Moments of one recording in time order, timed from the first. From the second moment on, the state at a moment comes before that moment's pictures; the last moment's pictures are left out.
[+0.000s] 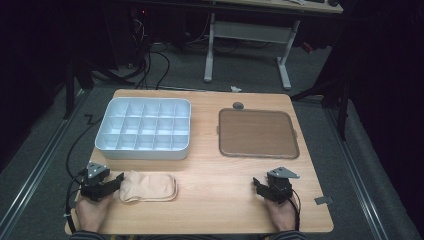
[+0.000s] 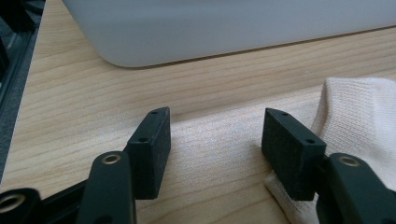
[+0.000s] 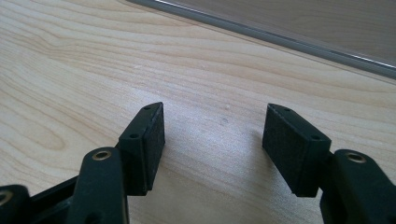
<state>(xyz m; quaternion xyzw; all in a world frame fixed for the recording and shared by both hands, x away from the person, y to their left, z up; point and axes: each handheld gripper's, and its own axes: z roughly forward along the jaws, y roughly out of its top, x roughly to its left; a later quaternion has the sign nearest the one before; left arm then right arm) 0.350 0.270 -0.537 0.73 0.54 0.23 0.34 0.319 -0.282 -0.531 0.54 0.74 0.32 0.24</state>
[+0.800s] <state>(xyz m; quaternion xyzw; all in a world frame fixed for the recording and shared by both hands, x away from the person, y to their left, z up) 0.327 0.262 -0.518 0.74 0.51 0.18 0.39 0.312 -0.270 -0.529 0.53 0.74 0.33 0.24</state>
